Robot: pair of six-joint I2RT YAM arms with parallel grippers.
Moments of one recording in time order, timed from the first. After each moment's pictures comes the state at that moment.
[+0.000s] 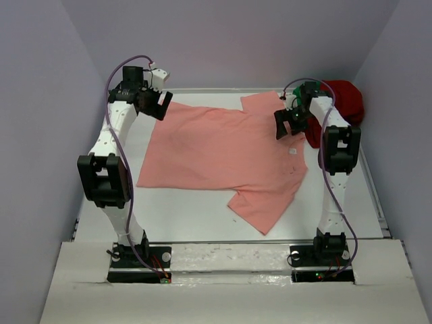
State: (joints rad) left arm -0.05 1.82 1.76 -0.69 0.17 0.39; right arm -0.01 2.40 2.12 -1.02 -0.39 -0.37
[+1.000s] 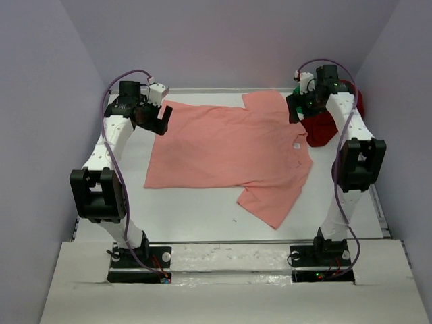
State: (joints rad) left arm -0.04 1.65 1.51 -0.69 0.25 0.37; right arm -0.01 2.07 1.95 -0.89 -0.24 -0.37
